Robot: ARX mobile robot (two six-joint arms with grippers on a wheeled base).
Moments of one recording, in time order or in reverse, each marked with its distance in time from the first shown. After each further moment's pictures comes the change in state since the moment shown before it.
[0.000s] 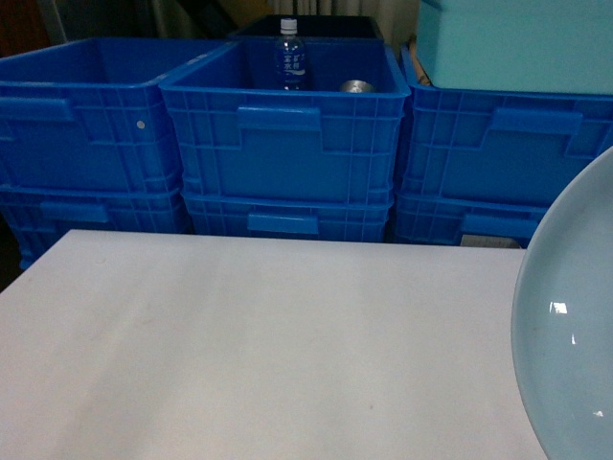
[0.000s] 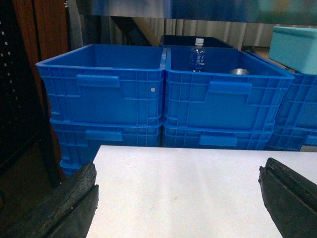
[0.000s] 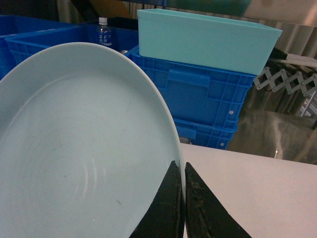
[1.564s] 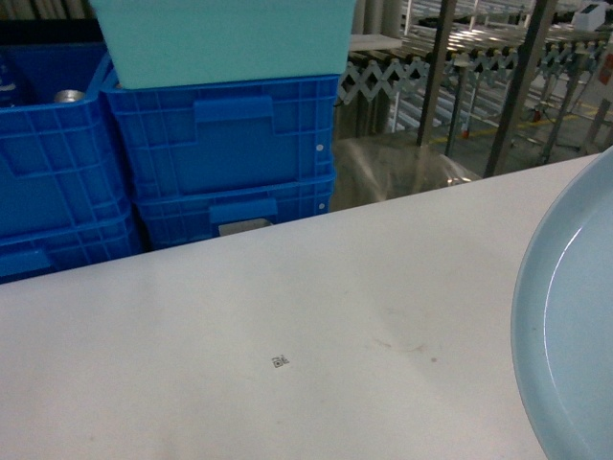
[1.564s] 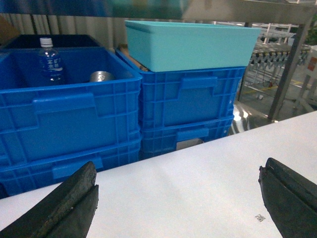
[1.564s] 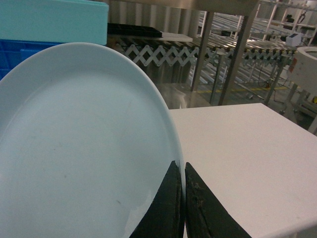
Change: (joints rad) left arm 0.000 0.000 0.000 -0.001 0.000 0.000; right arm 0.000 0.000 0.000 0.000 0.001 0.000
